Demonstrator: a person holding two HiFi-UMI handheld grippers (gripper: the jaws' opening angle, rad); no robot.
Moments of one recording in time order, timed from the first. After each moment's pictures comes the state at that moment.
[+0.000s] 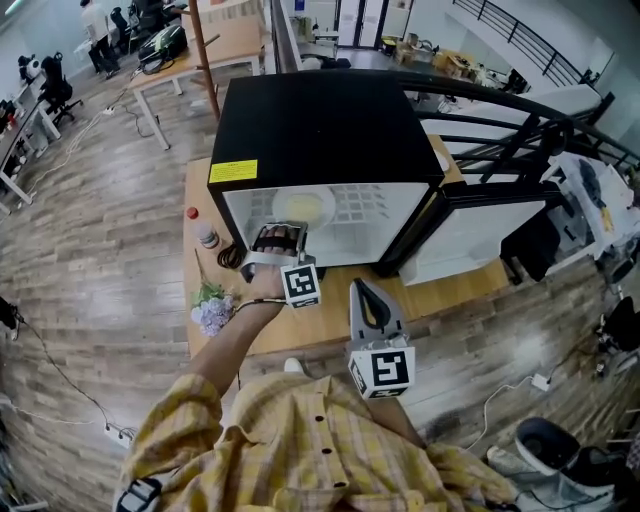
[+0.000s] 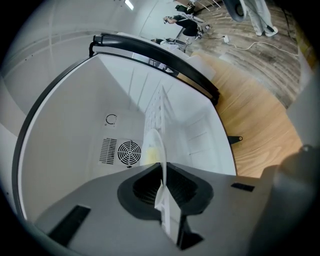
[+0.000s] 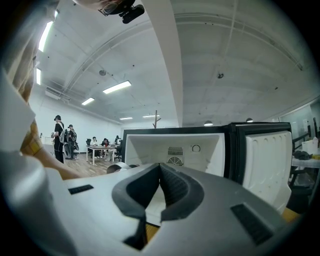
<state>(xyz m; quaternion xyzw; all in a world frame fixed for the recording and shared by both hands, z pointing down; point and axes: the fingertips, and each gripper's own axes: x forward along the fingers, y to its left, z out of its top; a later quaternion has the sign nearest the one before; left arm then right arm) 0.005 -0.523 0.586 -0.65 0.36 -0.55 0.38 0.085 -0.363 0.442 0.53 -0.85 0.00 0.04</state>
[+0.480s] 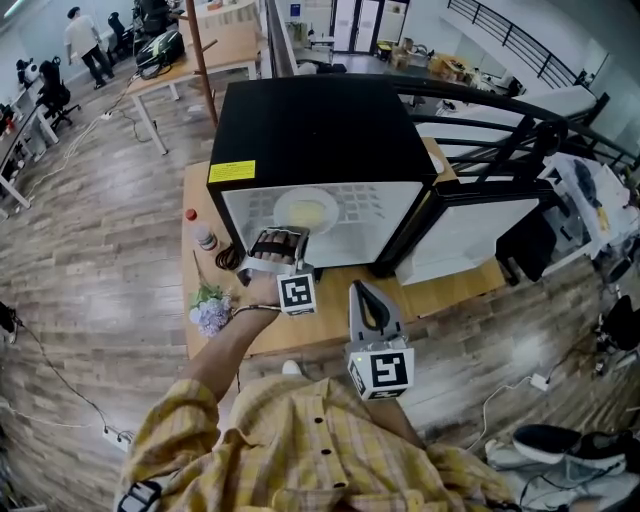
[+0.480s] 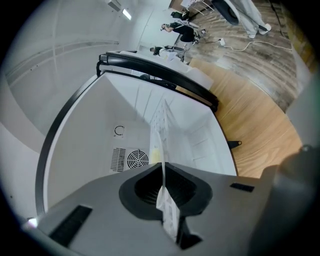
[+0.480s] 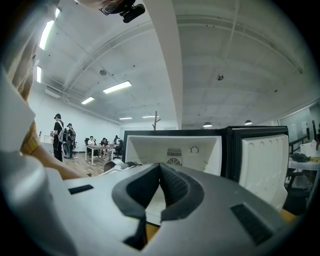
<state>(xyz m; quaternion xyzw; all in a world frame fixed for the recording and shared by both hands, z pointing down) 0.017 -0.502 0.561 -0.65 0.35 -0.52 0.42 0.090 -0.353 0.436 0.54 -0.84 -0.01 0.04</state>
